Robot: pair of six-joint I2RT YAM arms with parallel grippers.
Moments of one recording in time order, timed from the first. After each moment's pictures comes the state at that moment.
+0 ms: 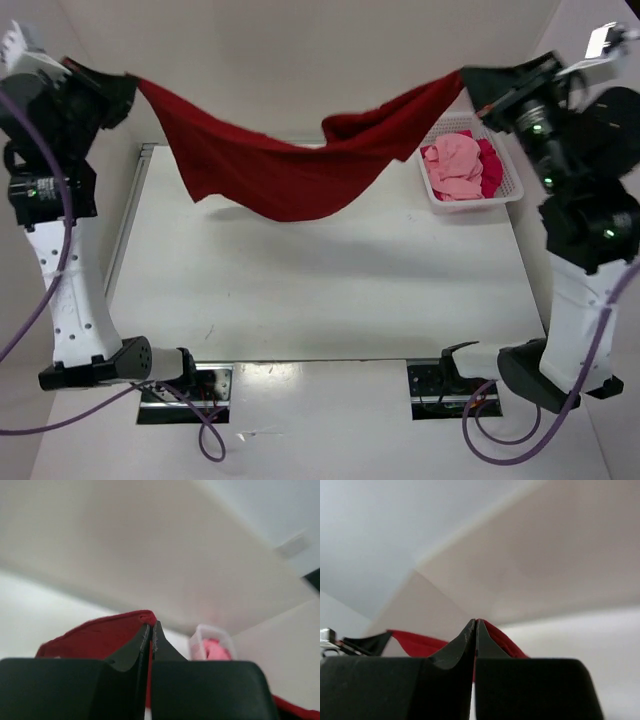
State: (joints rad) left arm 0.21 1.32 1.88 -0.59 0.24 -0.66; right arm 0.23 1.26 2.07 -0.73 -0.04 0.70
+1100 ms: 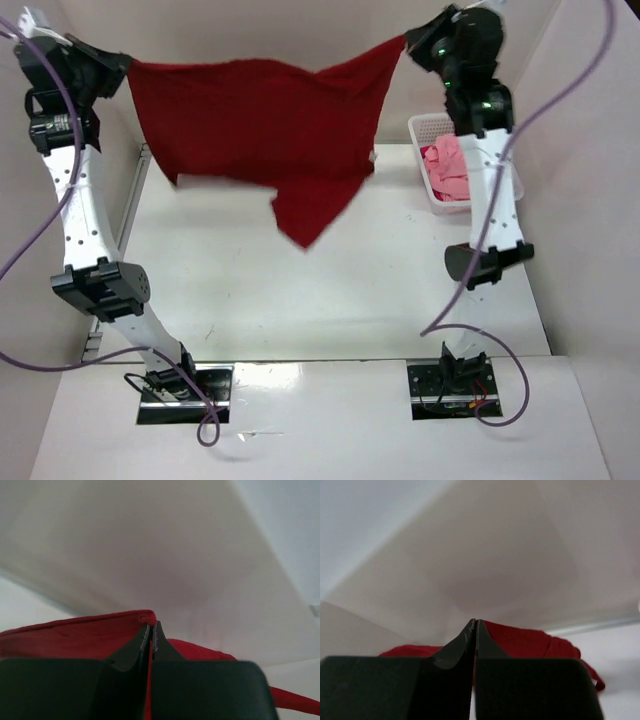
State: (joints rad) left arm 0.31 1.80 2.23 -0.50 0.27 -0.79; right arm 0.22 2.06 2.74 -0.69 0.08 0.65
